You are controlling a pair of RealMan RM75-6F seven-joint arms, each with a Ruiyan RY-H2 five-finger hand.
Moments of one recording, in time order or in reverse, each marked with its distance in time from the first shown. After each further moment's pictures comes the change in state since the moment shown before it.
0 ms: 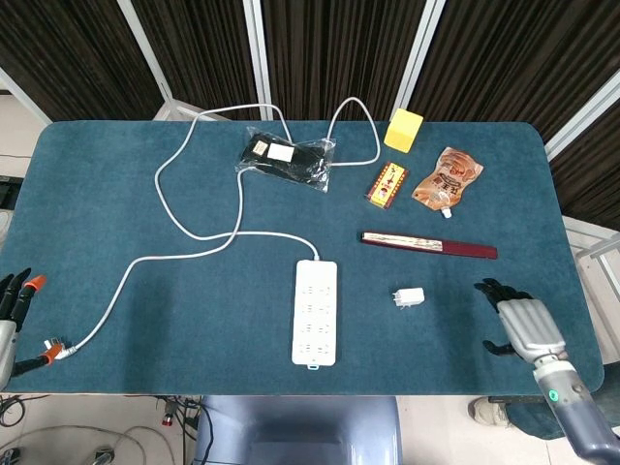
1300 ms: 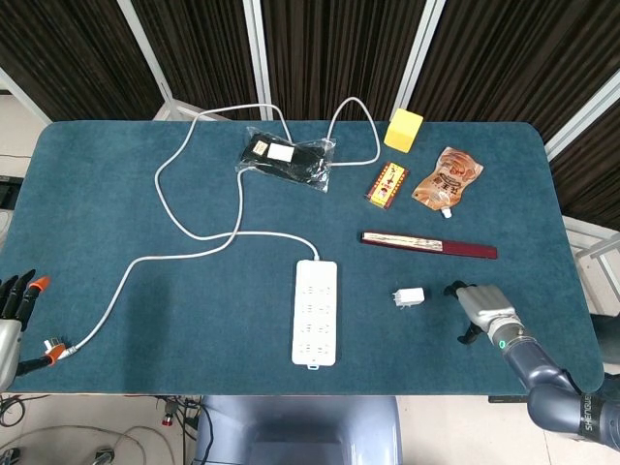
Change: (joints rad) left arm -0.004 -0.004 -0.004 -0.012 -0.028 -0.020 0.028; right arm 0.496 -0.062 -0.180 0.034 0.674 -0.284 -0.252
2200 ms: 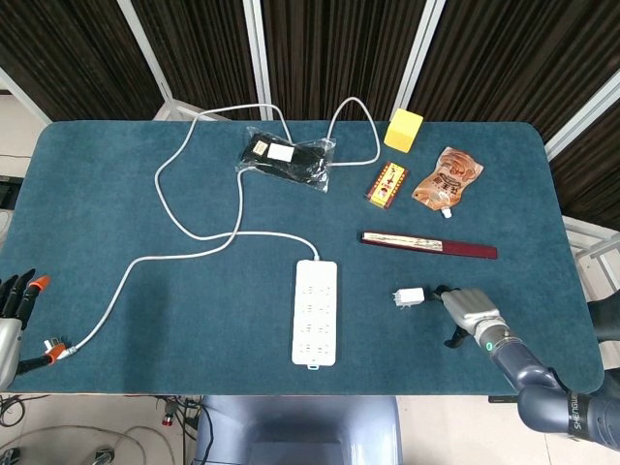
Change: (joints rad) left arm -0.004 0.000 -0.003 0.000 -0.013 -0.010 0.001; right arm 0.051 -0.031 -0.039 -0.011 -0.028 0.006 0.046
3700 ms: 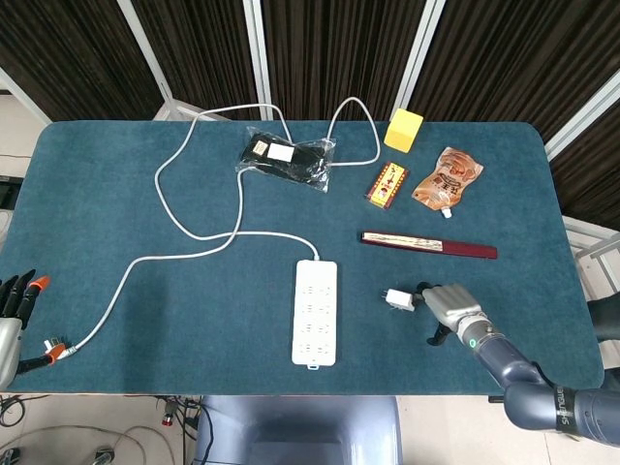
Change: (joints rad) left arm -0.003 0.002 0.000 -0.006 -0.014 -0.011 0.003; right arm 0.107 0.007 -0.015 -0.077 0.056 0.021 0.002
